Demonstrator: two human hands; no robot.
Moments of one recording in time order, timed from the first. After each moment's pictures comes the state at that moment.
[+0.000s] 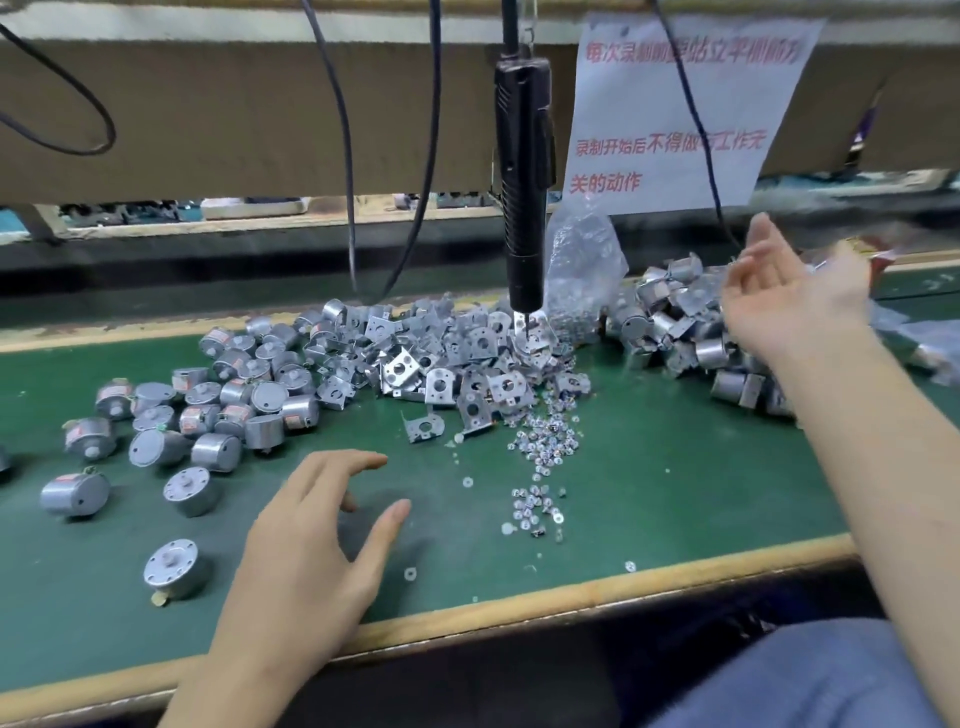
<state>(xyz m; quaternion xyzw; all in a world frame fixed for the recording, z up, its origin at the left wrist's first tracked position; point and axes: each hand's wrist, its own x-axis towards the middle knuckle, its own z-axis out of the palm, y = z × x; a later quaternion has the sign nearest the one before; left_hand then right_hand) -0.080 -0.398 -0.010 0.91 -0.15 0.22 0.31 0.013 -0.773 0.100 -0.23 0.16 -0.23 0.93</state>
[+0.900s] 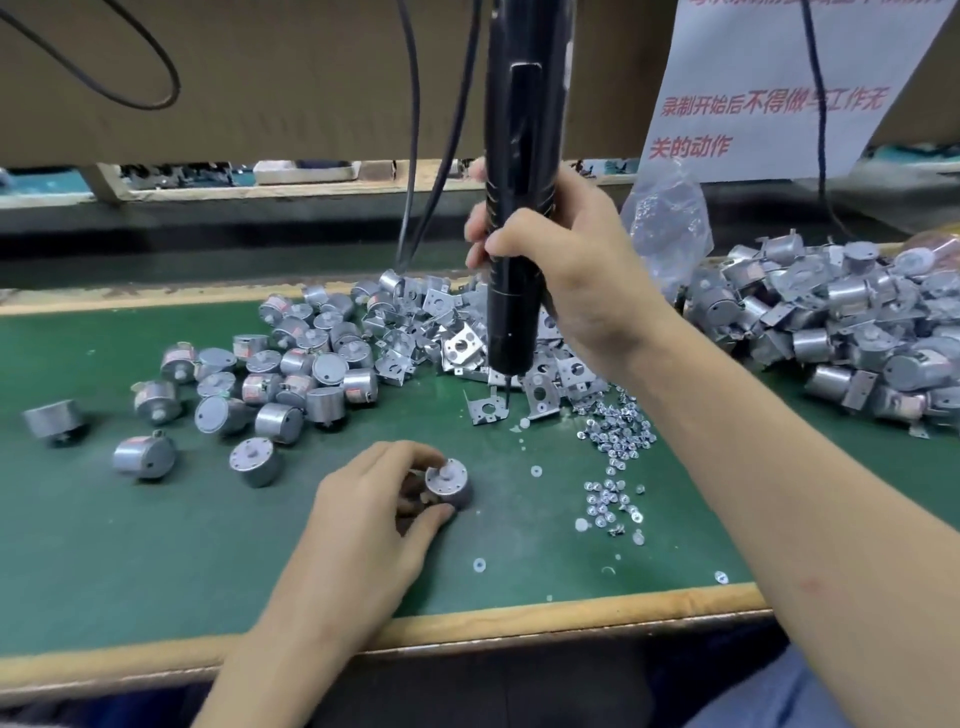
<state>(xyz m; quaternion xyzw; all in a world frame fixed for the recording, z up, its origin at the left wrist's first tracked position) -0.068 -0.382 -0.007 0.93 -0.14 0.10 0.32 0.019 -0.569 0.108 -0.69 -0.20 -0.10 0.69</state>
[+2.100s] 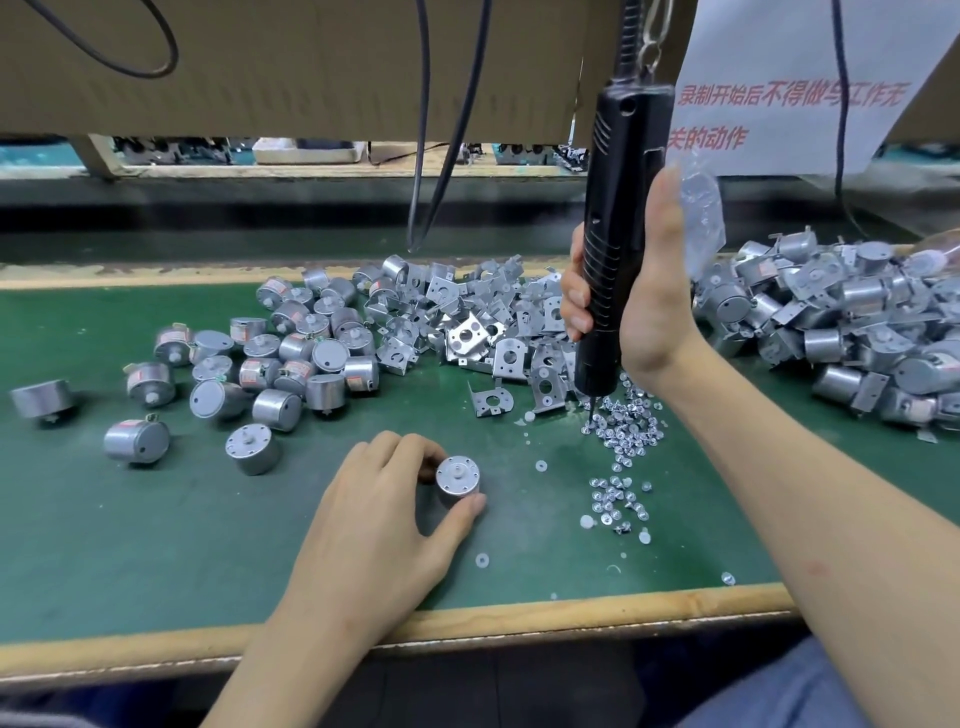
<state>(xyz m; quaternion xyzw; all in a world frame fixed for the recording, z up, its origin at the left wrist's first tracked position) -0.066 -0.388 -0.022 0.94 -0.13 0.13 0.27 0.035 -0.600 0.069 -0.63 -0.15 -0.05 0.76</state>
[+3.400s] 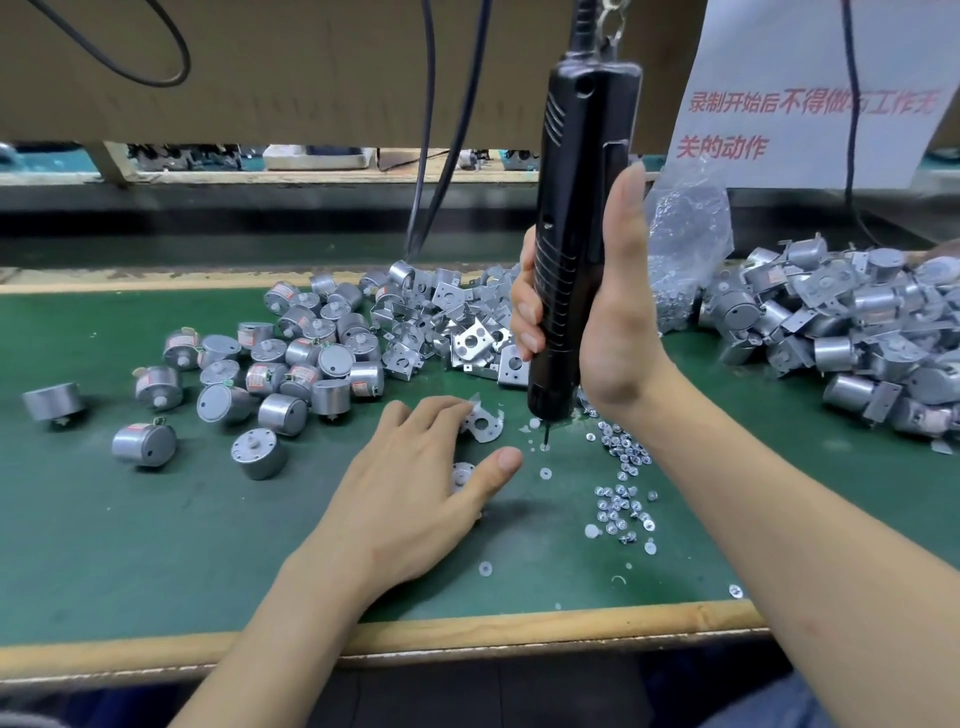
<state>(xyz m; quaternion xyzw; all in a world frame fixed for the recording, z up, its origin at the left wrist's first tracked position) -0.031 -0.399 -0.009 0.96 -0.17 0.05 0.20 0.013 -0.563 0.078 -0.61 -0.19 -0.04 0.77</state>
